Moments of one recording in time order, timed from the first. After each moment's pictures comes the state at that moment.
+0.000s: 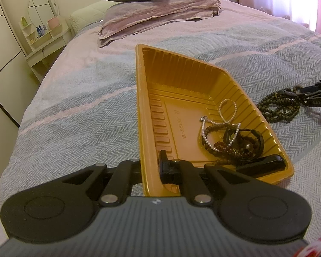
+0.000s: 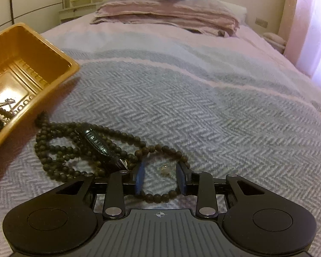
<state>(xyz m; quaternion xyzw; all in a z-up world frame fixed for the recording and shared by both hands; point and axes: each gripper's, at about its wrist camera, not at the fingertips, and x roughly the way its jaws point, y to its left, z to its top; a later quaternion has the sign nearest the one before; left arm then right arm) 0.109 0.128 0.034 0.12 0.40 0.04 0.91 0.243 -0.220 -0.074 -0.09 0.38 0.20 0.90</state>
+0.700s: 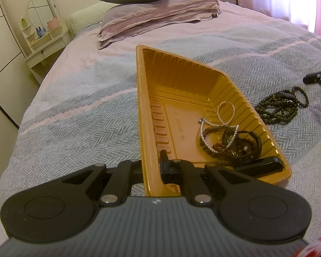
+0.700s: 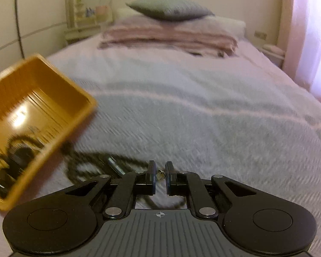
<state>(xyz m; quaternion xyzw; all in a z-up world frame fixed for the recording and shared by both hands) 0.107 0.128 0.037 0.12 0.40 0.03 0.91 0.215 -0.225 -0.011 -0.06 0.33 0.23 0.91</state>
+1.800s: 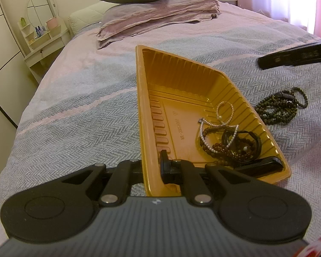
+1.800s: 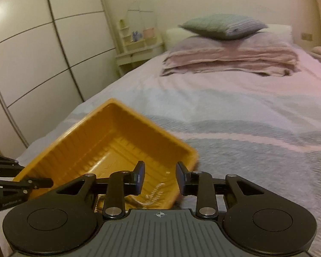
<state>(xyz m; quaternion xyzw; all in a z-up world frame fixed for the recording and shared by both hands) 0.106 0.128 0.036 0.12 0.40 0.03 0.91 0.223 -0.136 0.032 0.04 0.31 0.36 0.88</state>
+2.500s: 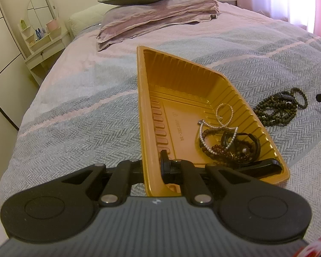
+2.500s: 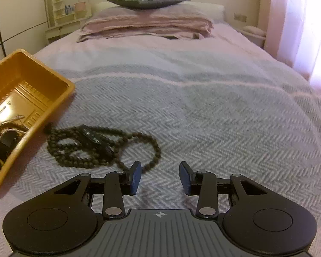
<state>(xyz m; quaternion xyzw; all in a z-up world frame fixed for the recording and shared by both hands) 0.107 0.125 0.039 0.12 0.40 0.03 0.91 0.194 -0.274 -0.033 -0.04 0.38 0.17 0.91</state>
